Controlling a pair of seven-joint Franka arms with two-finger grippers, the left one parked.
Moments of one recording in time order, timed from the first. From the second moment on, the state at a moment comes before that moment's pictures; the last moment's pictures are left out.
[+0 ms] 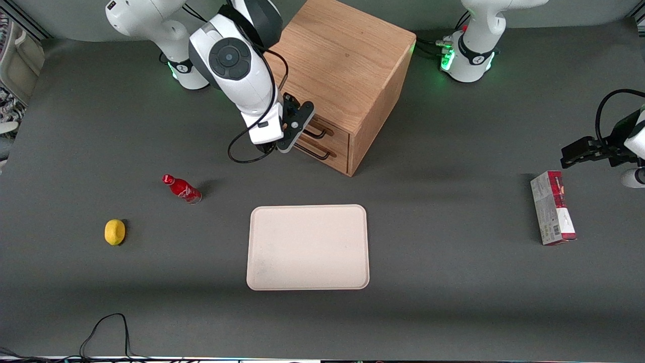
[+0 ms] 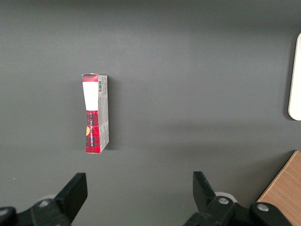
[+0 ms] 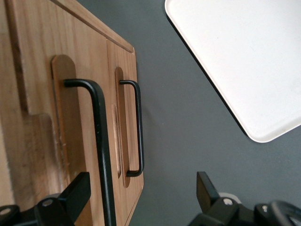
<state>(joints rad) 0.73 0.20 -0.04 -1.77 0.16 1.91 -0.32</state>
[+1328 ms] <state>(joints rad) 0.73 0.29 -0.07 -1.77 0.15 1.98 -0.33</state>
